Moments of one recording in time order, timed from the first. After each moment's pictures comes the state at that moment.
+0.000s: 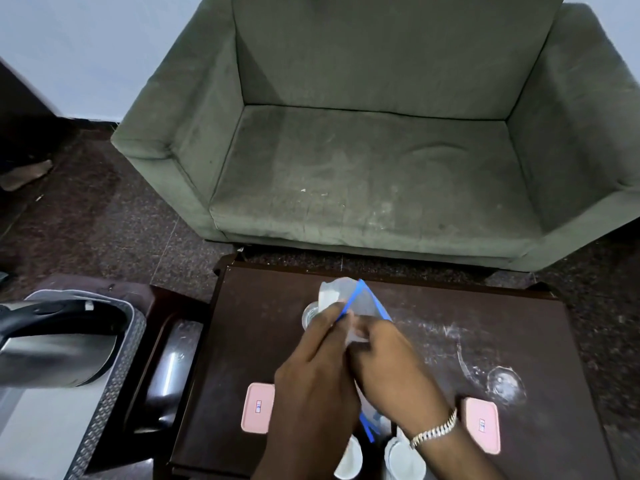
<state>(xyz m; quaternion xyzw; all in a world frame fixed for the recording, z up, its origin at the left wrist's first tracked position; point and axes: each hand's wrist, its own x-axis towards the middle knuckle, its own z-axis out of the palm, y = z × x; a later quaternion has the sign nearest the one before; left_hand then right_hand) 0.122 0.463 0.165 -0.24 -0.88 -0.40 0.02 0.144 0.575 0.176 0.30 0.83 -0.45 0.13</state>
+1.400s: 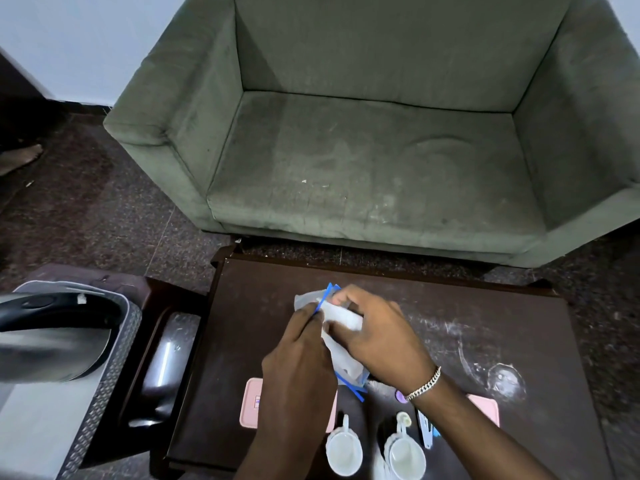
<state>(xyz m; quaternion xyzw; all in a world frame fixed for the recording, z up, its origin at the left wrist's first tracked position) 0.102 0.455 0.146 -0.19 -0.94 -0.27 -0.10 0.115 0.593 0.122 0.18 0.88 -0.44 0.05</state>
